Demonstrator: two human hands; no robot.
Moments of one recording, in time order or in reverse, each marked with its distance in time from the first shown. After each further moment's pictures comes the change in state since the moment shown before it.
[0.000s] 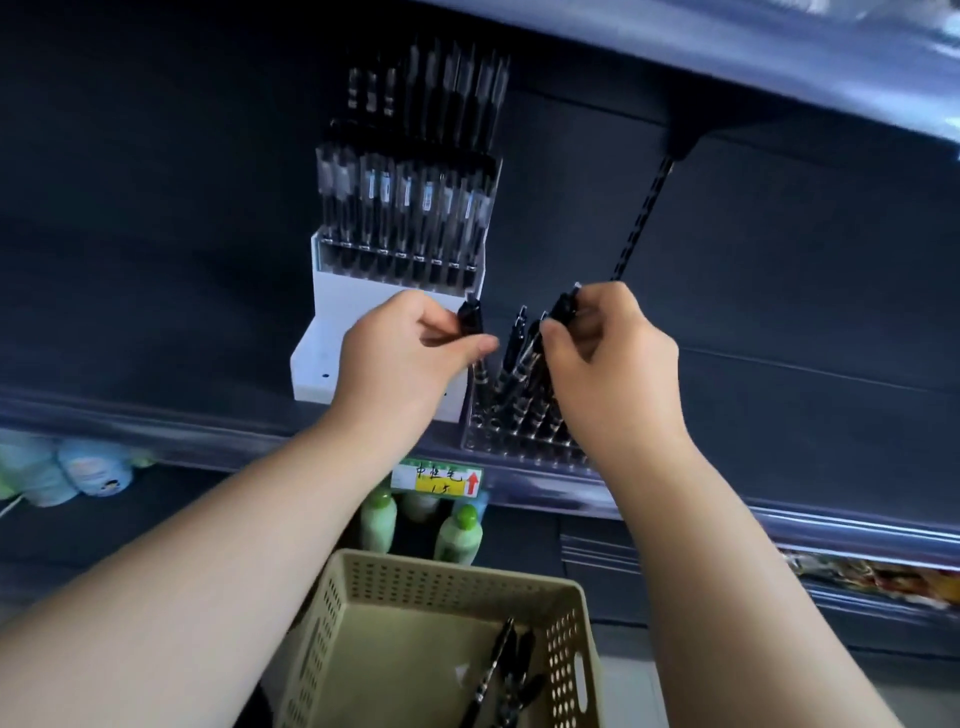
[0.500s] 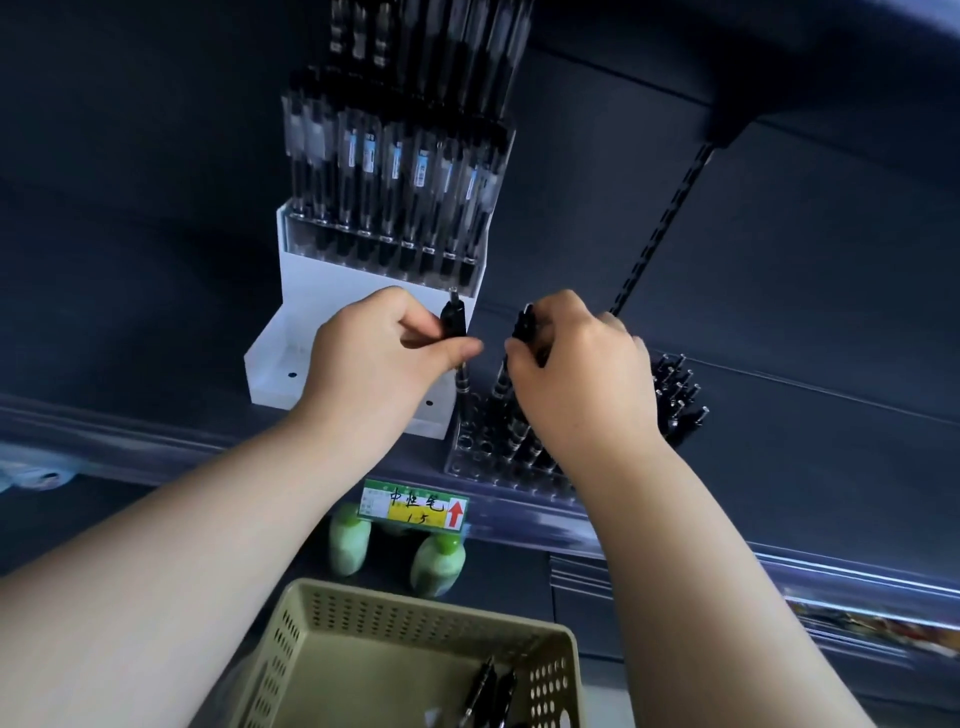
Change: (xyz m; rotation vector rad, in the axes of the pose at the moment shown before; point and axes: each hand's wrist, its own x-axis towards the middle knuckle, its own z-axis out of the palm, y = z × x) left_hand 0.032 -0.026 0.019 0.074 -0.001 -0.087; right_hand 0.038 0.023 0.042 -0.383 -0.144 -0.150
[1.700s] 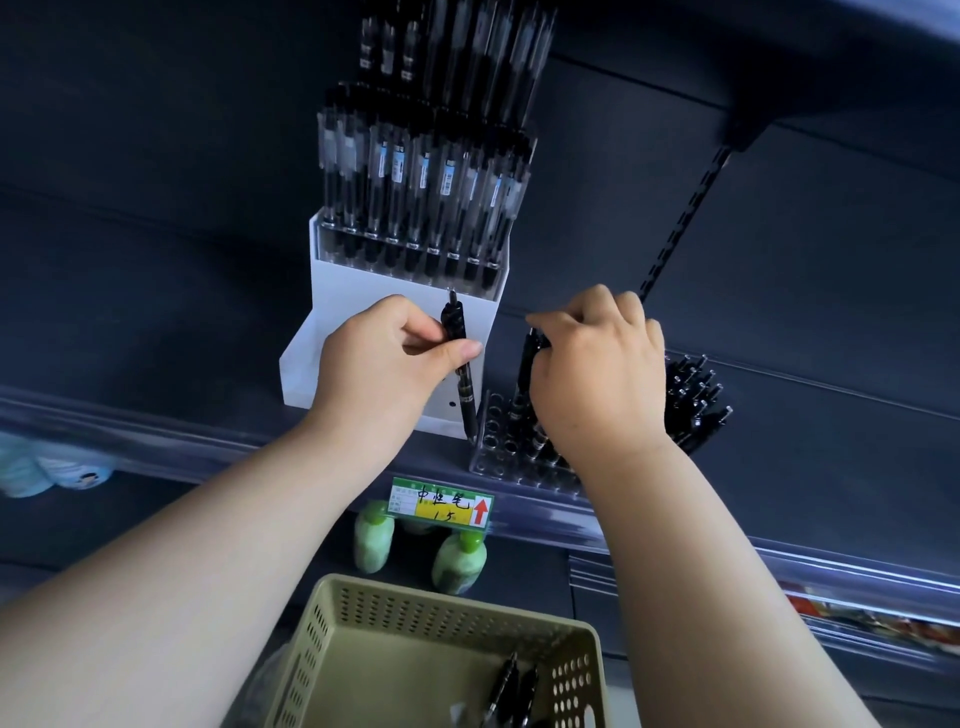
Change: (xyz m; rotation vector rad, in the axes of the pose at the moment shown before) left_hand -0.002 -0.010 -0.014 -0.044 0.033 -0.009; right_hand 0.001 -0.005 0.009 -0.312 0.090 -0.093
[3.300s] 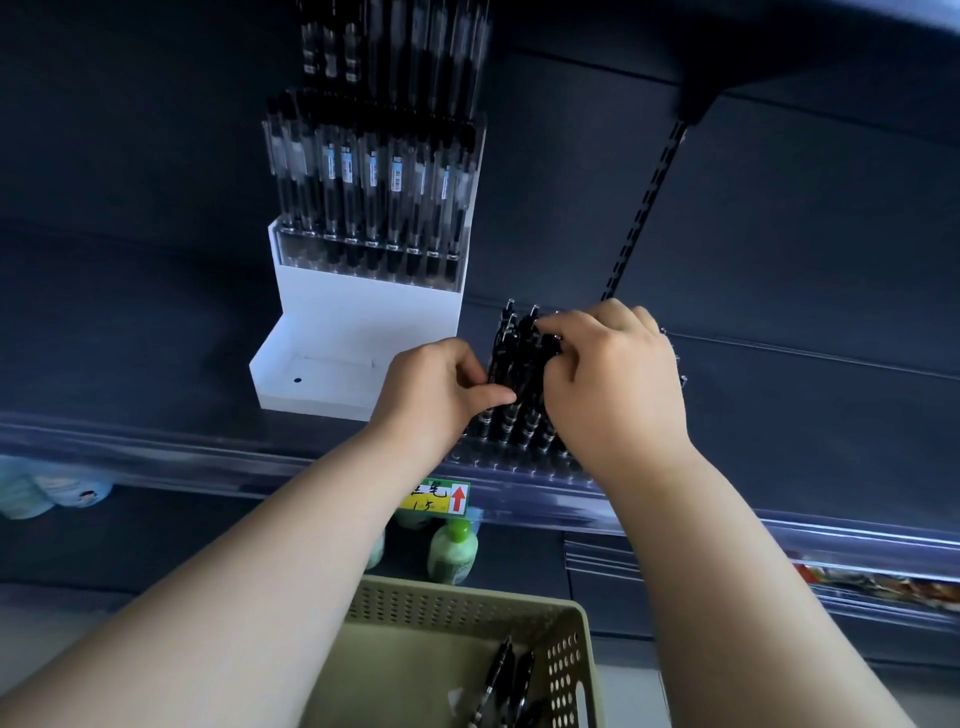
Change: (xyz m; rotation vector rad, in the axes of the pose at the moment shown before) left_hand -0.003 -0.007 0.062 0.275 -0.239 0.038; right_hand -0.025 0.036 -0.014 0.284 0.066 0.043
